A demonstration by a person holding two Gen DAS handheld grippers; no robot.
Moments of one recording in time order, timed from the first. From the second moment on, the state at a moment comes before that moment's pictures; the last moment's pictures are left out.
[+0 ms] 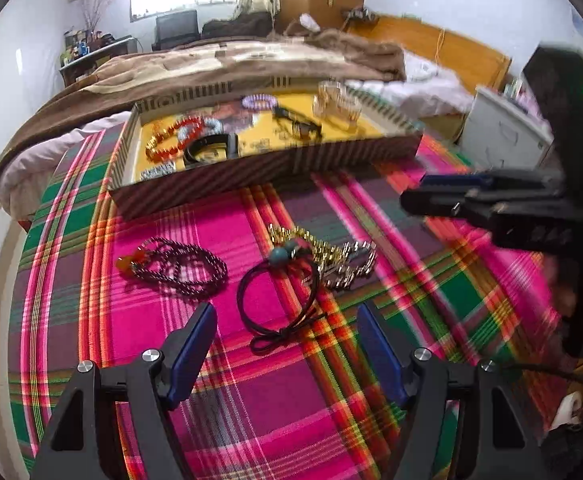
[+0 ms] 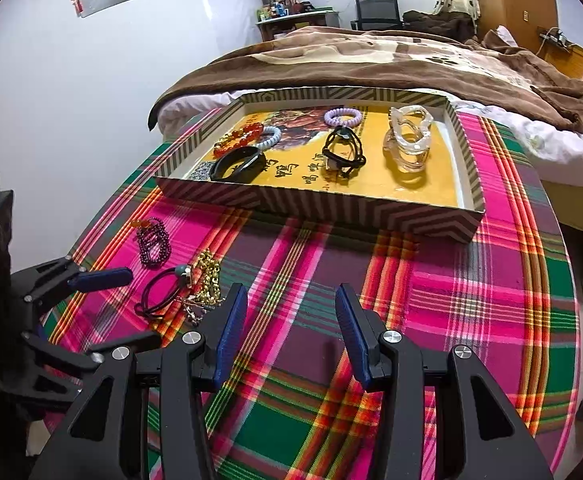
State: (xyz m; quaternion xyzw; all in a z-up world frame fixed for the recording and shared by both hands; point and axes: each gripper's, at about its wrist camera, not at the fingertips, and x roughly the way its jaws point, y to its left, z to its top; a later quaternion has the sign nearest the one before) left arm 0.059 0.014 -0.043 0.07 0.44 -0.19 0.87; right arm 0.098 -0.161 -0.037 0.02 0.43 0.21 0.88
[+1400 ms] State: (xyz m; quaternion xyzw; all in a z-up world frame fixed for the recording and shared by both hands) left arm 0.050 0.076 0.007 -0.03 0.38 -0.15 0.91; right arm 0.079 -0.093 -0.054 -0.17 0.42 0.36 0.82
